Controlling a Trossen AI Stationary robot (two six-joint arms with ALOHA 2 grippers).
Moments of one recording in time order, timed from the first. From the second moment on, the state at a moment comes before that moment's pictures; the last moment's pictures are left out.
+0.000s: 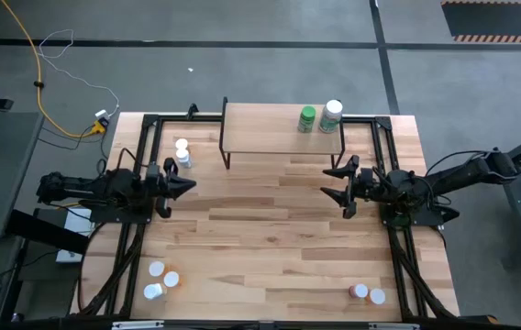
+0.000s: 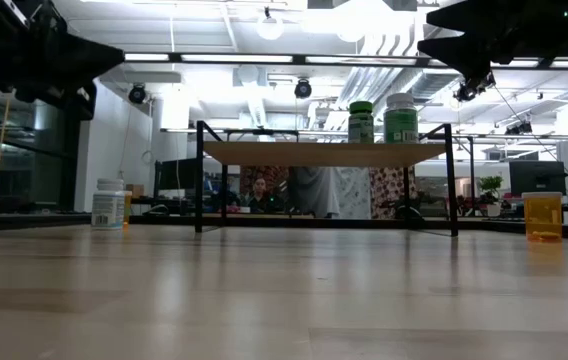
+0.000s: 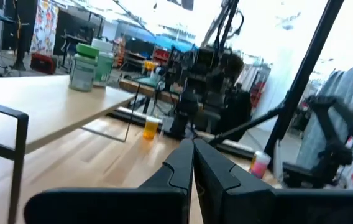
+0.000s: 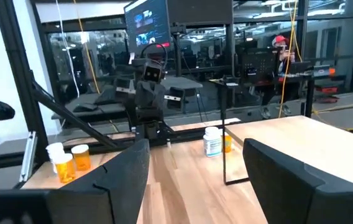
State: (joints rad) left arm 0.02 0.00 0.01 0.13 -0.19 -0.28; right arm 0.19 0.67 0.20 0.61 0.36 0.02
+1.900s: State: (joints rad) left arm 0.02 0.32 0.09 -0.01 -0.90 -0.43; right arm 0.19 0.67 0.20 0.37 0.30 0.05
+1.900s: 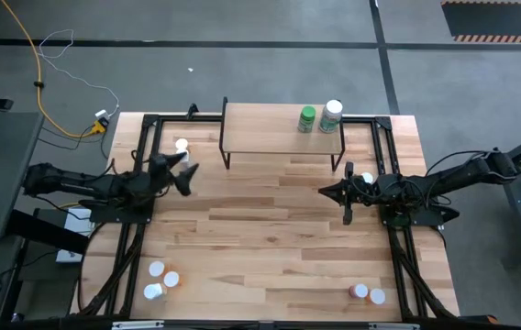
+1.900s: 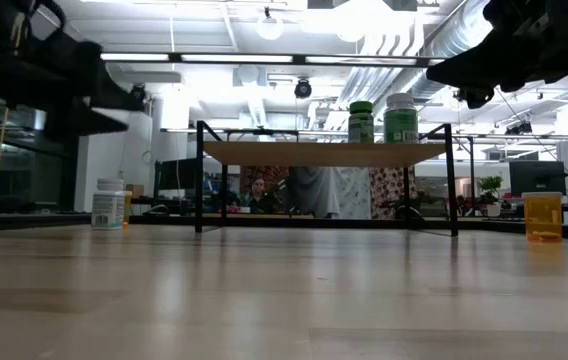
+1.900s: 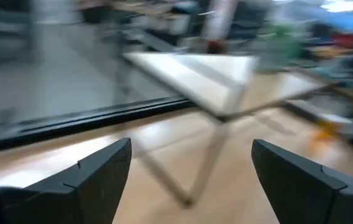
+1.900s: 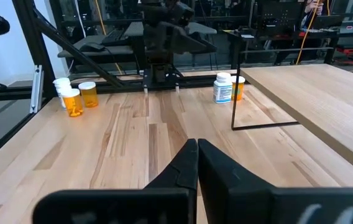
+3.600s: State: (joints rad) left arm 0.38 1.13 0.20 -0.12 -0.86 -0.94; right arm 0.19 0.67 0.20 0.36 0.30 0.07
